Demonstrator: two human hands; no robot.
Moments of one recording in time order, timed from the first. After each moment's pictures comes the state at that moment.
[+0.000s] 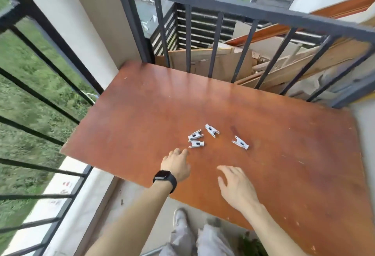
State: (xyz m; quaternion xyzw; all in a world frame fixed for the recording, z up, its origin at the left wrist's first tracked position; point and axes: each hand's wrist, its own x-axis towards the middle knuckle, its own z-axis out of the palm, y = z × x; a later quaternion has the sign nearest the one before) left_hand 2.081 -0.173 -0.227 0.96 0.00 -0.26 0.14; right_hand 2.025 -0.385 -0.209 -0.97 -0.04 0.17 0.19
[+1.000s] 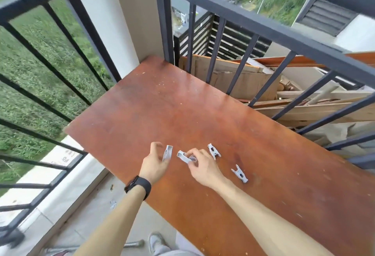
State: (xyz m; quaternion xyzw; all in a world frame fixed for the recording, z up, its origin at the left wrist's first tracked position) left_hand 2.110 -0.143 -0.222 0.84 0.29 -0.10 0.45; right_hand 2.172 -0.326 -0.216 -0.89 -0.17 0.28 0.31
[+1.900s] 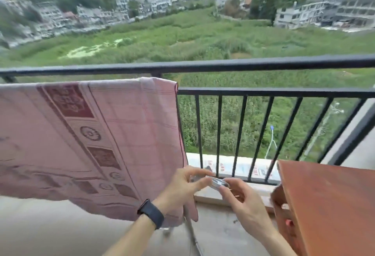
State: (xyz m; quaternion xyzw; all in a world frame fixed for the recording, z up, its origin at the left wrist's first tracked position) left_hand 1.617 -0.027 0.012 0.67 0.48 0.29 0.49; right_hand 1.810 -0.087 -0.035 -0.58 -0.53 0.41 0.47
